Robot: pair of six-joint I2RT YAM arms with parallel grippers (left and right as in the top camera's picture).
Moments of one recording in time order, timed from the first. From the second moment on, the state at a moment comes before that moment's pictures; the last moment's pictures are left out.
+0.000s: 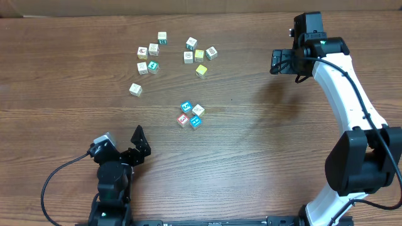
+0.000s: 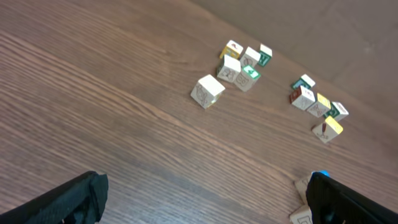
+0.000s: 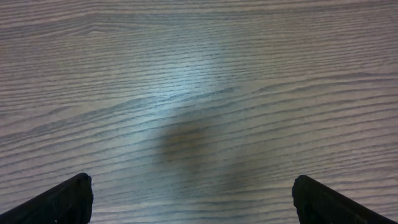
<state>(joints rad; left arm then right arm) -0.10 0.51 0.01 0.15 -0.19 -0.53 0.08 1.89 1.64 -0.90 0.14 0.15</state>
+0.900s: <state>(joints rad) -0.08 0.02 0.01 -0.08 -0.04 -0.19 0.08 1.89 1.64 -0.90 0.14 0.15</state>
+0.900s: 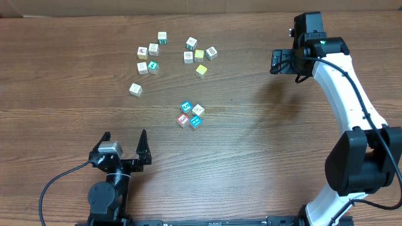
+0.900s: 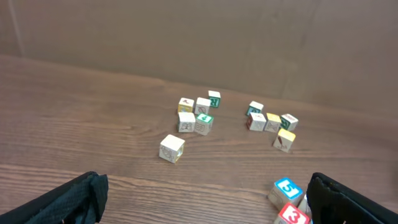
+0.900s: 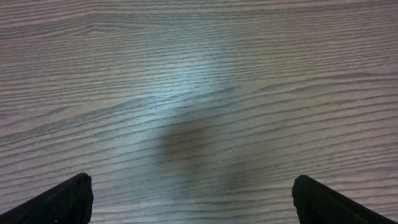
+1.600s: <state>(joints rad) -0.08 0.02 0.01 -0.08 -0.02 -0.15 0.08 1.89 1.64 -0.90 0.14 0.15</state>
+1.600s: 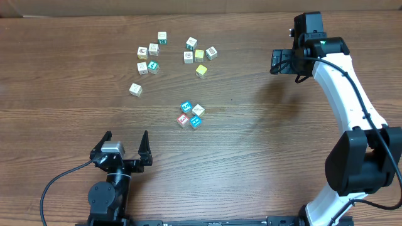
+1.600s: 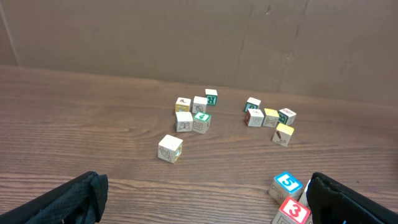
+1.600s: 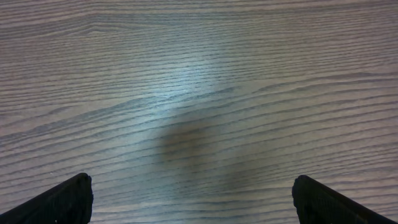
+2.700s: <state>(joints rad) -0.08 0.02 0.01 -0.08 -0.02 -0.15 0.08 1.69 1.64 -0.90 0.14 0.15</state>
